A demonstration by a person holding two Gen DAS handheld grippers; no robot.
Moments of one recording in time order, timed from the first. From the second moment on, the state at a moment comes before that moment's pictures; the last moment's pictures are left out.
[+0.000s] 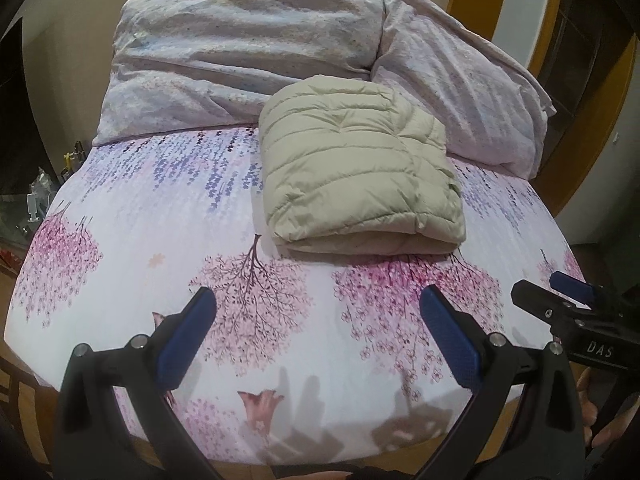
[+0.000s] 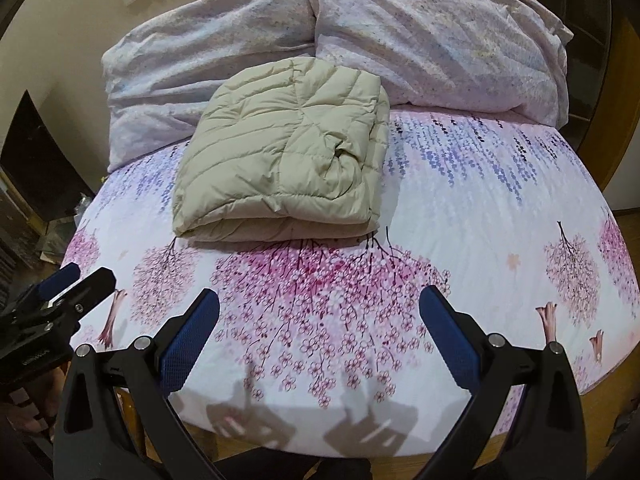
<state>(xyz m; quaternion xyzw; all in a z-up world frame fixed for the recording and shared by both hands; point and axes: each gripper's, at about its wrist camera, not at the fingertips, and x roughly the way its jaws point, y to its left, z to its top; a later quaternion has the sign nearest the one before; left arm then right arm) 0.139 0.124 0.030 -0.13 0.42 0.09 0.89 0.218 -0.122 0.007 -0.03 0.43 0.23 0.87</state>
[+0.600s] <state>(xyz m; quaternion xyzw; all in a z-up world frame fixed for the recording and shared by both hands) 0.129 0.117 0.030 -0.14 0.42 0.08 0.89 0.203 -0.126 0.010 -0.01 0.42 0.25 0.88</state>
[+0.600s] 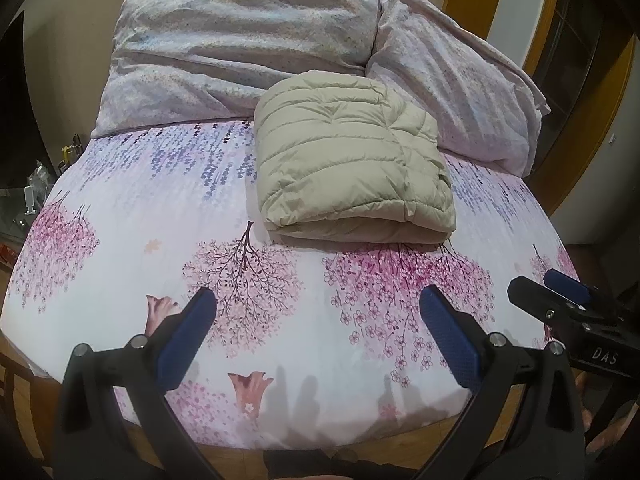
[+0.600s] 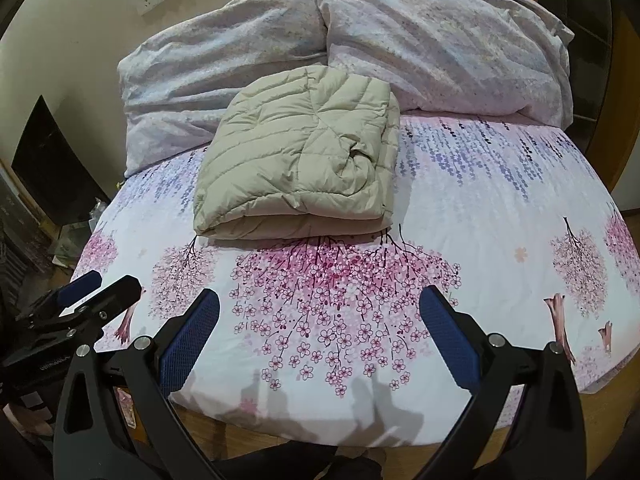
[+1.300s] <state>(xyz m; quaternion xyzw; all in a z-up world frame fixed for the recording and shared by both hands) 0.129 0.114 0.030 -0.14 0.42 0.08 0.90 0.206 -0.124 0.006 0.00 0.42 0.25 0.87</state>
